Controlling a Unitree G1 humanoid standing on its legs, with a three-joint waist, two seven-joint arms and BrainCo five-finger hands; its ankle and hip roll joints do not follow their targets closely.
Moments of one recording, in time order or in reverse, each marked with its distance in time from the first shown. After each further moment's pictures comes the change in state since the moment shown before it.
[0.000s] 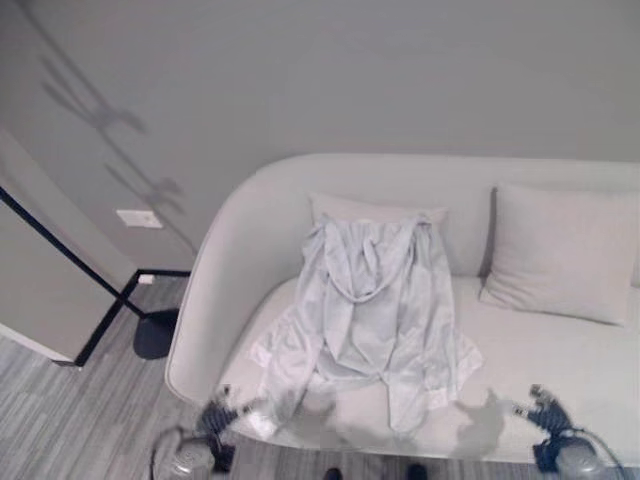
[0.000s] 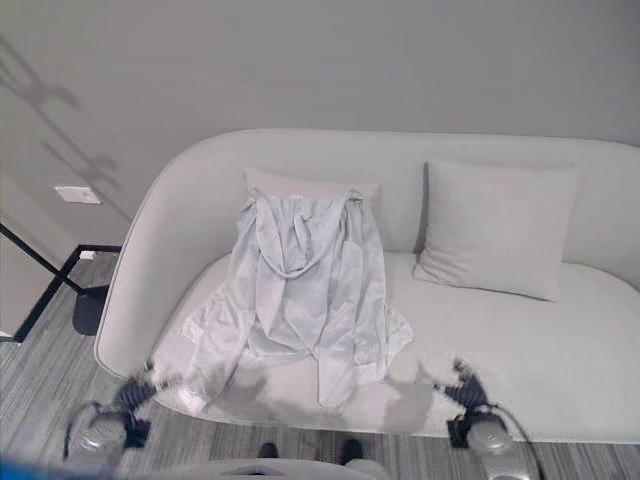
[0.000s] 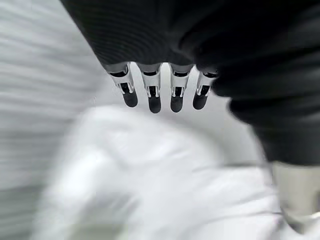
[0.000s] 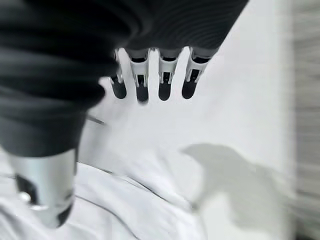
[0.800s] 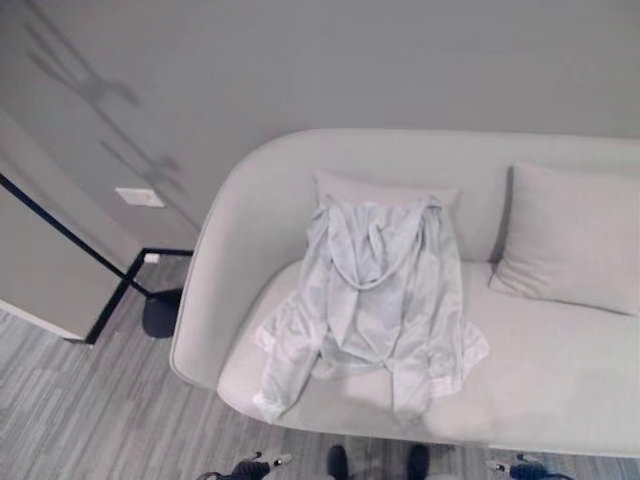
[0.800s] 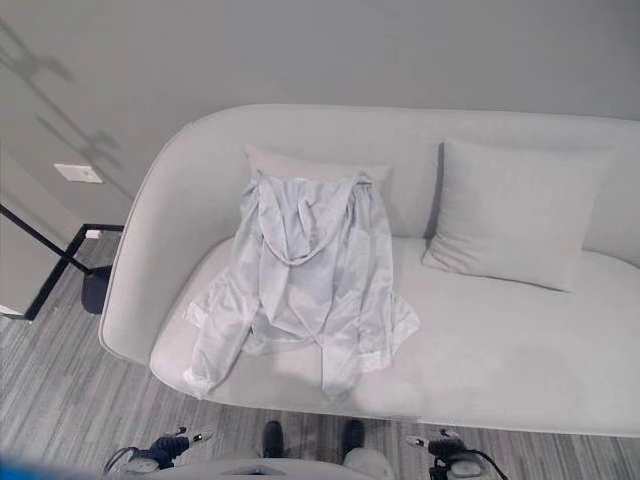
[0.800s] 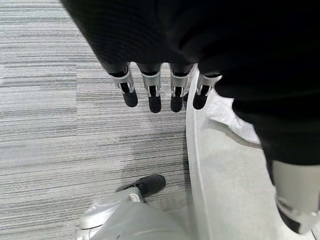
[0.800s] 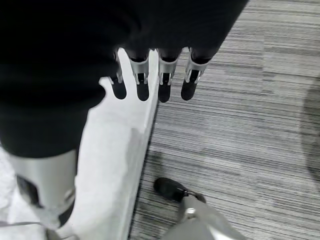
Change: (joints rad) left arm -0.128 -0.200 -0.195 0.673 0.052 0.056 -0.070; right arm -0.145 0.176 0.167 0.643 0.018 0.049 0.031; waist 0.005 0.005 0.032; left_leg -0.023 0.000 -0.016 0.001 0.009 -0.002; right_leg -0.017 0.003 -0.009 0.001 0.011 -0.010
